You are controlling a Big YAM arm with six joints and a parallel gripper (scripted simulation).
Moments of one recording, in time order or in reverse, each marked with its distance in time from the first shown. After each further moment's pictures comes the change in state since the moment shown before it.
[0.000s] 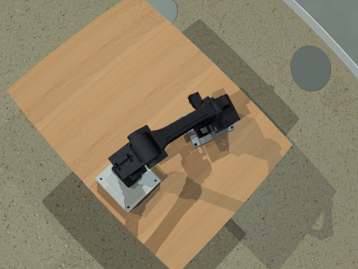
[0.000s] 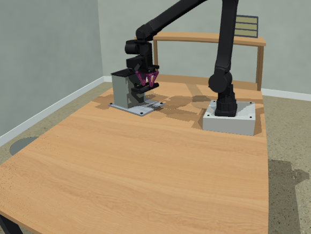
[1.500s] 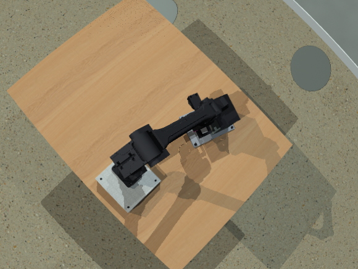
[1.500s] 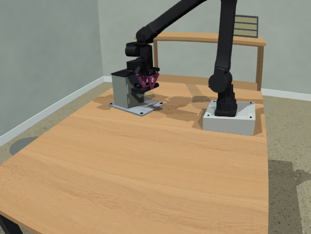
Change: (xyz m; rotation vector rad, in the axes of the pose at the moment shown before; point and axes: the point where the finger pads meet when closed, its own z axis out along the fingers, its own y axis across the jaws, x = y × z) arm 0.000 0.002 0.011 -0.006 0.001 0.000
